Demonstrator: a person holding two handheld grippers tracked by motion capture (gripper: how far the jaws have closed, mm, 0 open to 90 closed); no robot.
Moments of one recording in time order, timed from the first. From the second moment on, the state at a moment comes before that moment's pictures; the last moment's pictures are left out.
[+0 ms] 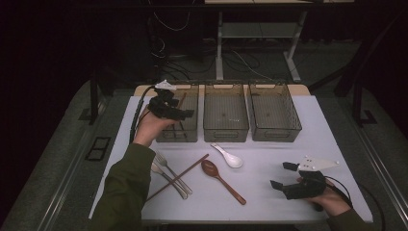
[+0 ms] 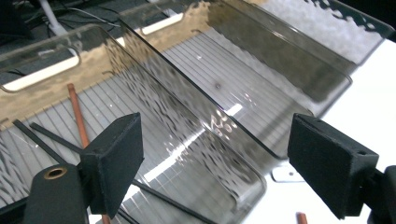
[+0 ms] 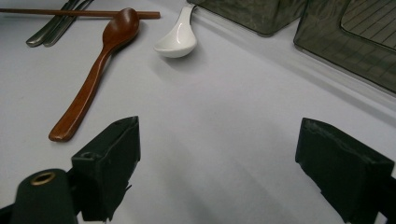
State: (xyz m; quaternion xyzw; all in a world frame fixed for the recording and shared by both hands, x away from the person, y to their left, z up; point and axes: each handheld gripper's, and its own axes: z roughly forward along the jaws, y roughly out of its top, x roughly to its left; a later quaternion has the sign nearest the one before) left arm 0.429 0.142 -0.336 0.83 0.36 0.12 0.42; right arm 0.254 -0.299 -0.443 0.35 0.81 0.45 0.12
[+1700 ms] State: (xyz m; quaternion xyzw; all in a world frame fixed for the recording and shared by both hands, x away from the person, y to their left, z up) left arm 0.291 0.149 -0.423 0.85 0.33 0.09 0.40; right arm 0.251 -0.297 -0.441 0.34 0.81 0.45 0.12
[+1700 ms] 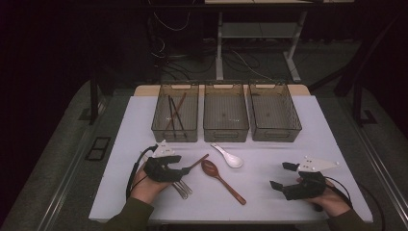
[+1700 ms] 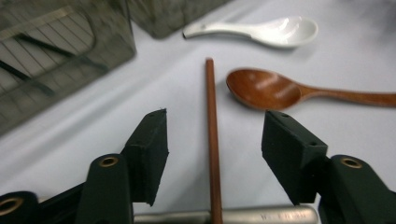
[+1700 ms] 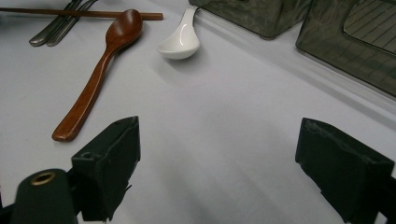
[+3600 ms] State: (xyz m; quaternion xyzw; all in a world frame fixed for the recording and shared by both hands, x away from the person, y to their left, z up) left arm 0.297 0.154 -0.430 0.87 0.34 0.07 0.35; right arm 0.254 -0.296 -0.444 0.34 0.82 0.45 0.12
